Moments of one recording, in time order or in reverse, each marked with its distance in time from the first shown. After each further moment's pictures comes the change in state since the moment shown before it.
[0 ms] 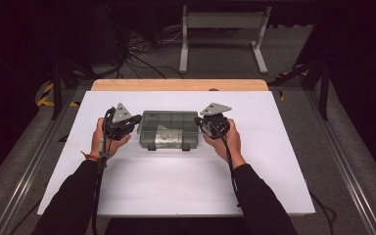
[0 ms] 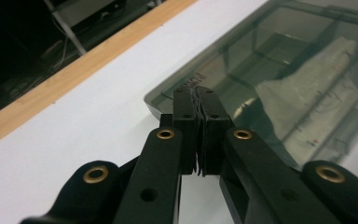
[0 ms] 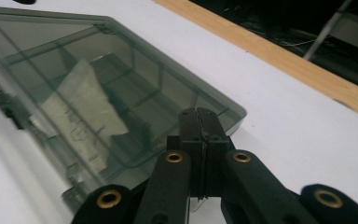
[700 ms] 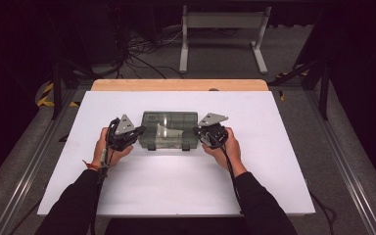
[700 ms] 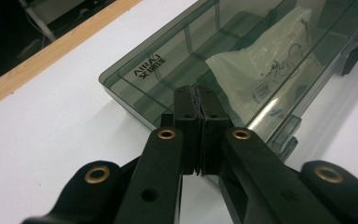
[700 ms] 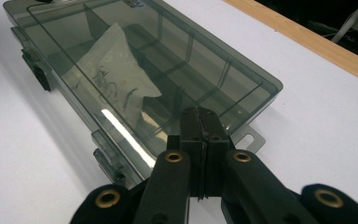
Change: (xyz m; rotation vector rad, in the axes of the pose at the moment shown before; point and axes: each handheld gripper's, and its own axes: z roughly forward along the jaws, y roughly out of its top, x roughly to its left) left arm -0.021 -0.019 0.002 0.009 -0.061 0.015; right arm 0.017 -0.019 0.001 0.048 0.032 -0.052
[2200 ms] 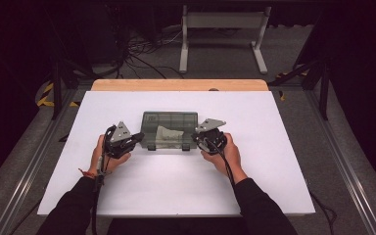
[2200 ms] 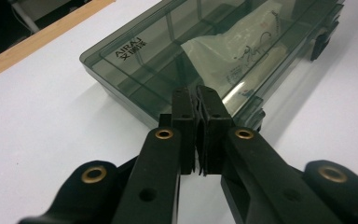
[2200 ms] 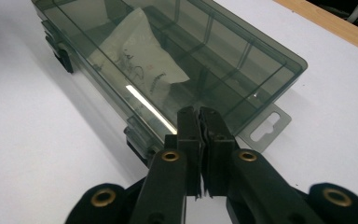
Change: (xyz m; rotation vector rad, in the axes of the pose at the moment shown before) left arm -0.012 -0.015 -0.011 -0.013 -0.042 -0.012; right arm 0.014 -0.005 -0.007 0.045 0.015 0.020
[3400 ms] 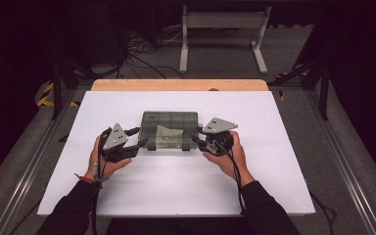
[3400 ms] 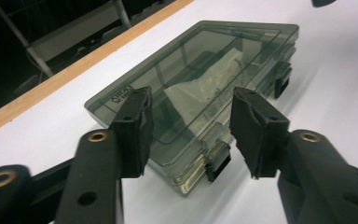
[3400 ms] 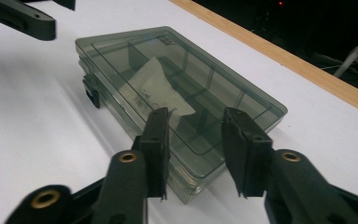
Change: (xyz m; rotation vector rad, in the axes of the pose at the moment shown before) left arm -0.017 0.010 -0.026 -0.132 0.014 0.045; right arm 0.001 0.003 -0.031 -0.168 0.020 -0.046
